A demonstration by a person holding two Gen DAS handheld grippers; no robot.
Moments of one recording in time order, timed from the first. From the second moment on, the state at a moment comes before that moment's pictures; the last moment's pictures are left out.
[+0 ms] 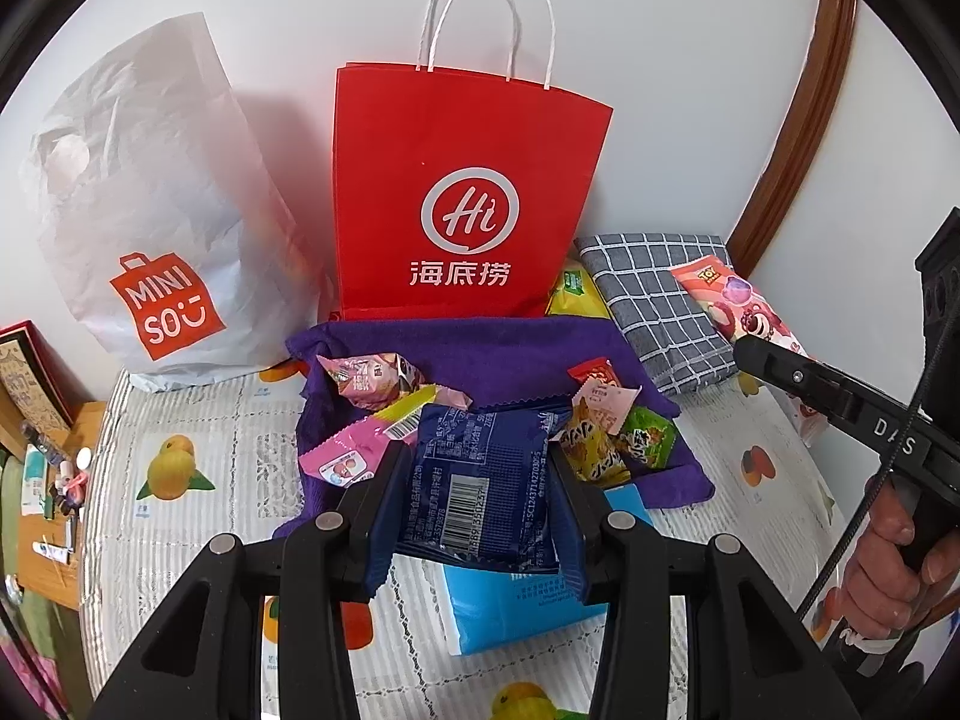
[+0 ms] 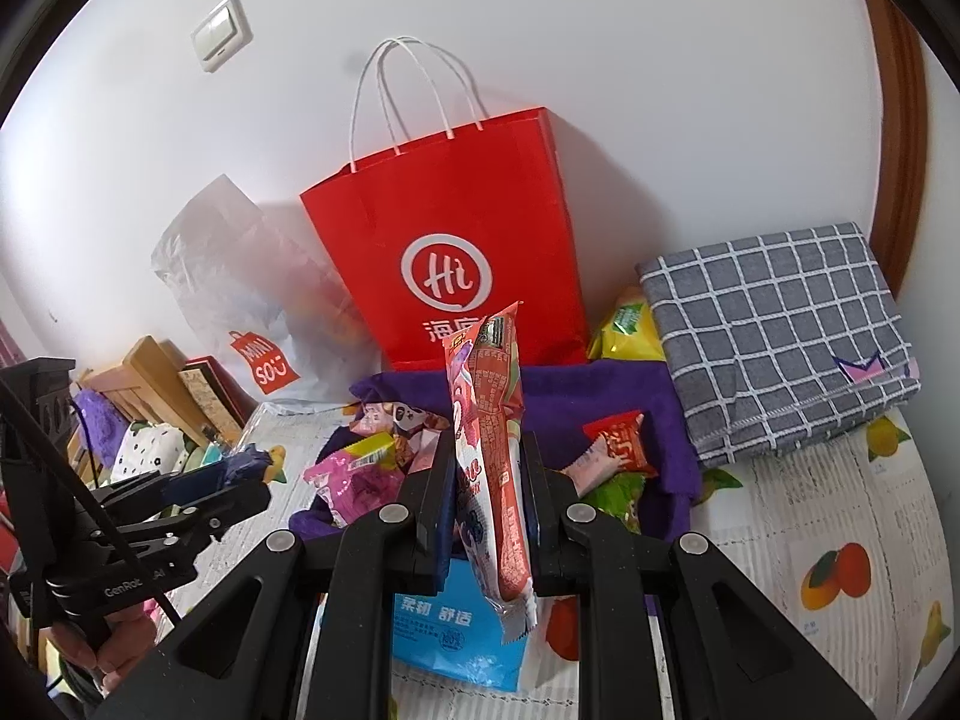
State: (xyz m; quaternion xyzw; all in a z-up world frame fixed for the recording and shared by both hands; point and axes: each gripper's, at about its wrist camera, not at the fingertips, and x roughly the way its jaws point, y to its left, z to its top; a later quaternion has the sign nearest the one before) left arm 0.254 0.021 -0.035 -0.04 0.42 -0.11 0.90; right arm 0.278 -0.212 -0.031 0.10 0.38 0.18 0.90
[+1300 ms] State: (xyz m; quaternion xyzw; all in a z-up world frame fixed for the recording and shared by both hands) left arm 0.293 0.025 -0.036 -0.03 0.42 -0.10 0.90; right arm 0.327 -0.214 -0.046 0.10 0.40 0.18 0.90
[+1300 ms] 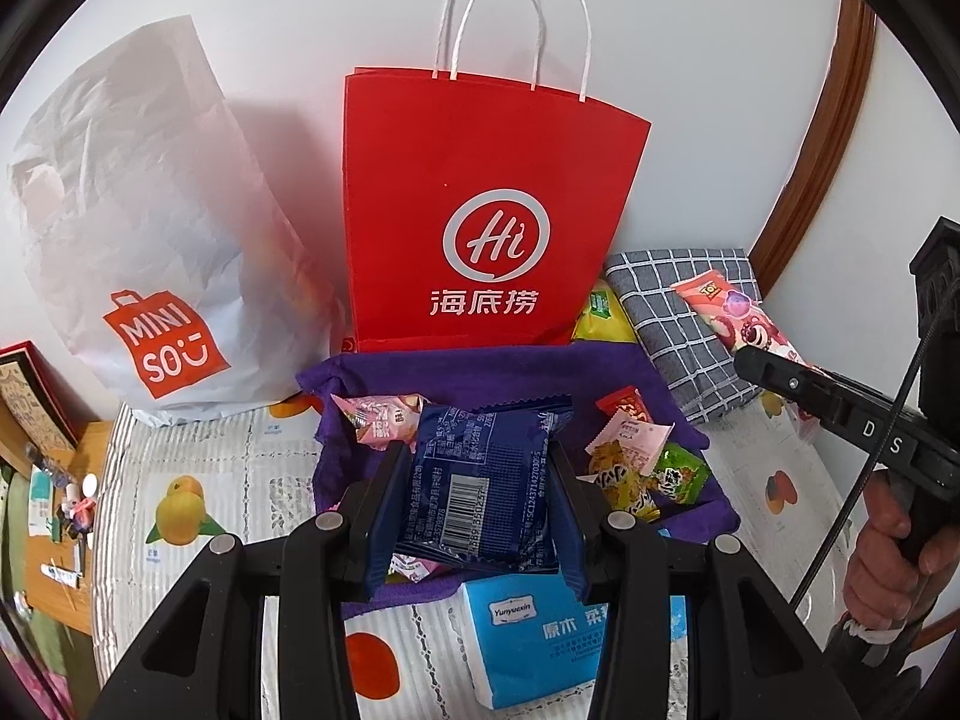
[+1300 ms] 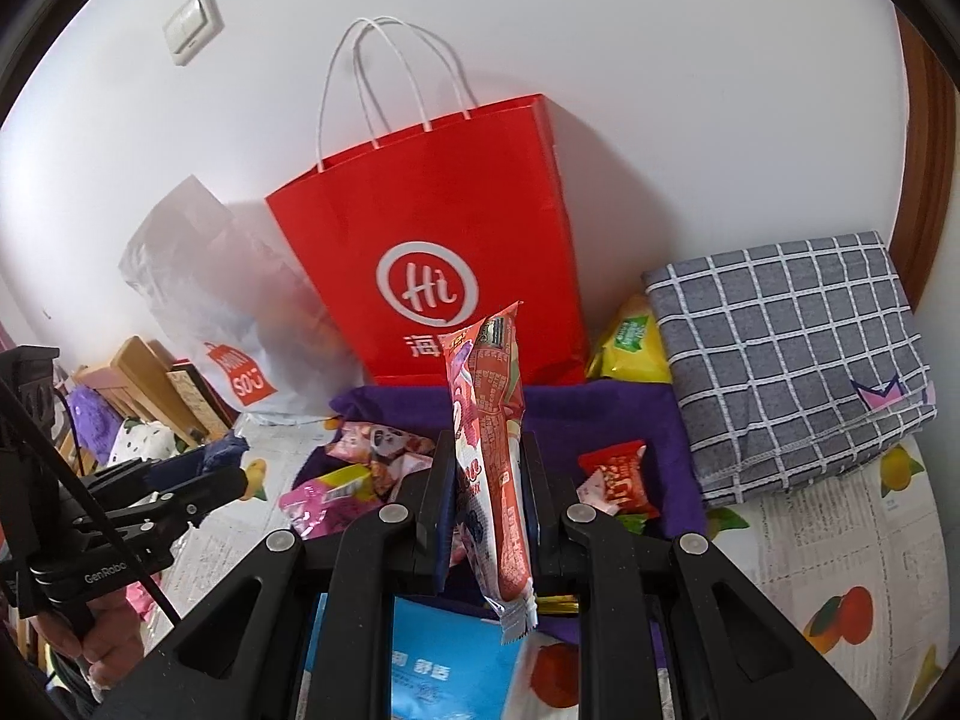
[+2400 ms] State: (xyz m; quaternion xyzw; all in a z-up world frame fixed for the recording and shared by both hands) left arm 0.325 -0.003 -0.061 -0.01 0.44 -0.13 0.89; right arm 0.346 -0.217 -0.067 0.09 0.43 0.17 0.88
